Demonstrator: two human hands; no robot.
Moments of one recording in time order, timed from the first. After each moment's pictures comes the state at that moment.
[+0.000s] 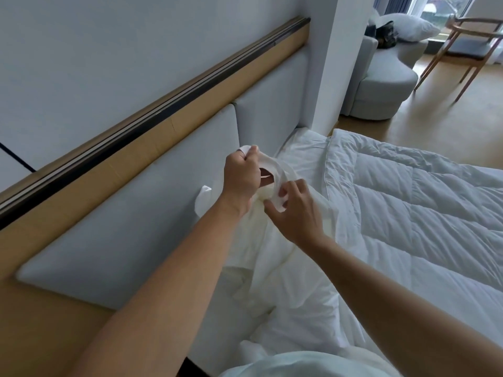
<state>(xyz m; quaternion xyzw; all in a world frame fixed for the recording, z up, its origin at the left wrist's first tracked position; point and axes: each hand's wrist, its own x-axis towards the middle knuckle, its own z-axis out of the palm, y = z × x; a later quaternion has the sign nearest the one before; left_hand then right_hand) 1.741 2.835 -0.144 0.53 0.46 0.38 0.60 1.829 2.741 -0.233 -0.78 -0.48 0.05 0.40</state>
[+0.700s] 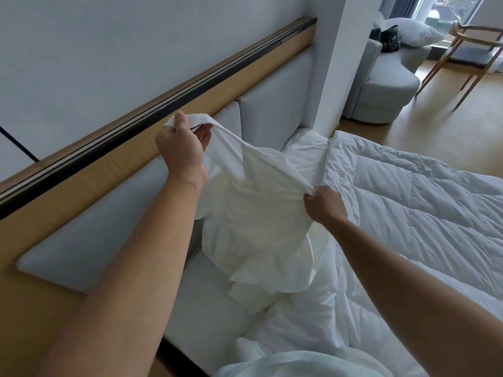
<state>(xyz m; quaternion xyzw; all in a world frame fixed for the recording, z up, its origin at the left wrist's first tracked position) 1.678 2.878 -0.094 0.32 0.43 0.62 0.58 1.894 2.752 -0.234 -0.89 -0.34 0.18 0.23</state>
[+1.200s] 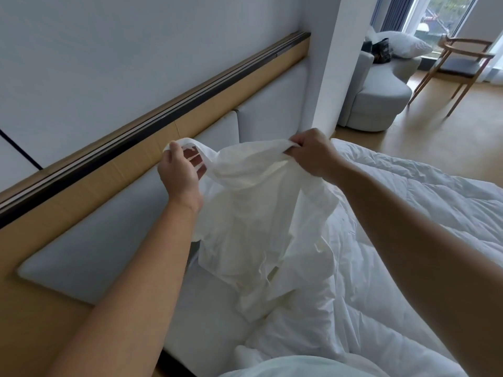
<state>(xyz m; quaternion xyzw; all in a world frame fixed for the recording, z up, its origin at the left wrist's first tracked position) 1.661 2.878 -0.134 0.34 0.49 0.58 0.56 1.895 2.793 -0.115 -0.75 -0.53 0.16 0.38</state>
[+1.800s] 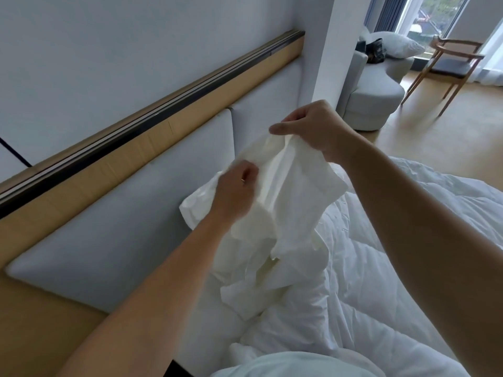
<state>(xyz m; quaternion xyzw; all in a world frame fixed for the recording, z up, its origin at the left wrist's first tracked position) 1.708 2.825 -0.167 0.79 0.40 0.33 0.33 1.892 2.781 -0.057 -0.74 -0.43 0.24 0.45</state>
